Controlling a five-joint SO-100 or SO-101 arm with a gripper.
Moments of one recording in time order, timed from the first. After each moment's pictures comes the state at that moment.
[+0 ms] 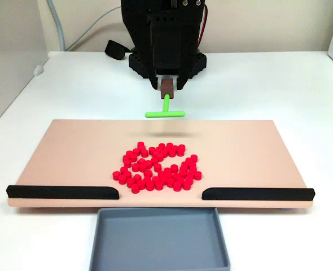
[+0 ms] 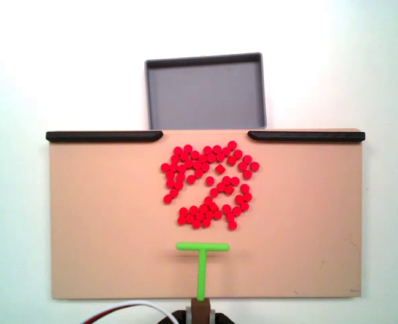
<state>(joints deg) 1.4 110.8 118.0 77.3 -86.4</state>
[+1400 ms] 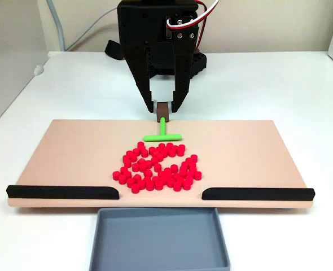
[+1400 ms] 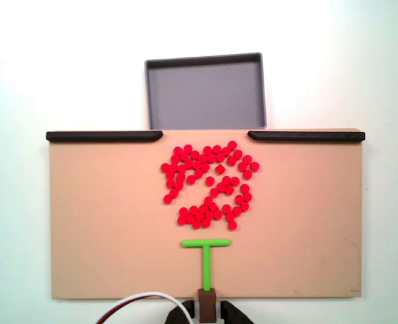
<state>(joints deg) 3.3 110.0 129.3 64.5 -91.7</state>
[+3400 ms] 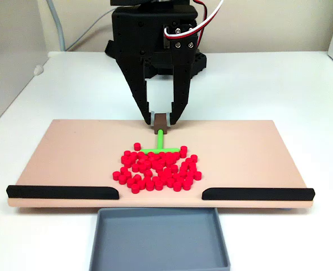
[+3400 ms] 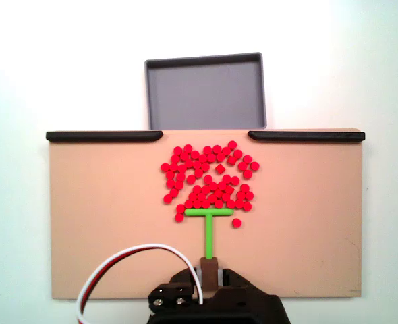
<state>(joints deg) 3.5 98.9 119.4 63.5 -90.7</state>
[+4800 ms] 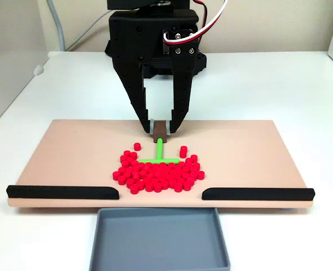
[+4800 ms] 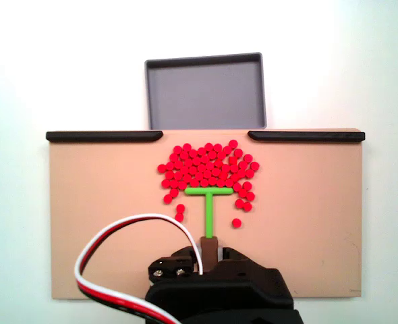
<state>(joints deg) 3.3 93.0 112.7 63.6 -90.5</state>
